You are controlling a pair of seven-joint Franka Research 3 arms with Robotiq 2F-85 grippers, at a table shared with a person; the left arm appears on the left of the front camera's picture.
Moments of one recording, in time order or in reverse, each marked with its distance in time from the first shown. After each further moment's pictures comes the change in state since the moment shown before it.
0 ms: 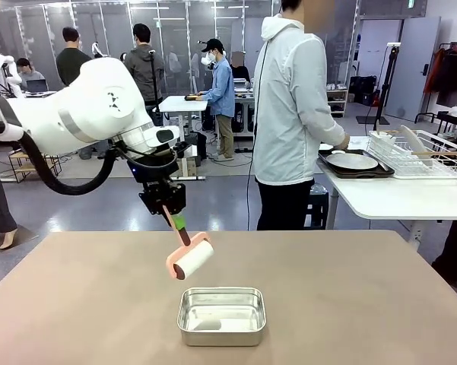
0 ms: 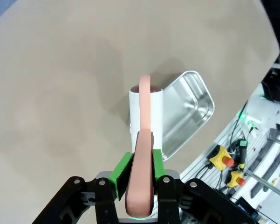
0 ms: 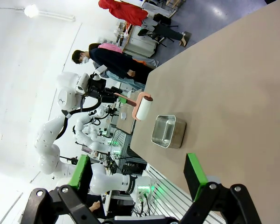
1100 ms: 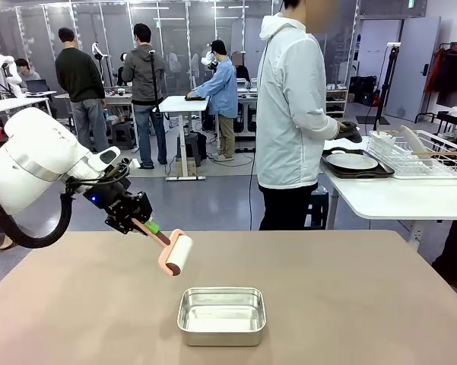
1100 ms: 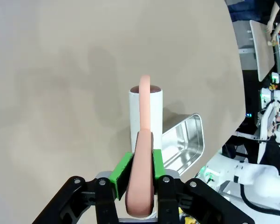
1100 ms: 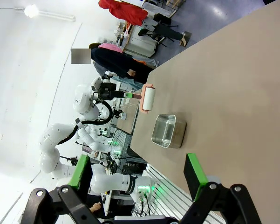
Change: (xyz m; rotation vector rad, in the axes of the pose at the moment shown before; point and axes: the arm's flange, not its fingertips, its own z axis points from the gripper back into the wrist) left arm -0.073 0.117 -0.019 -0.231 -0.287 0.368; right arm 0.000 0.000 0.000 0.001 0.000 -0.001
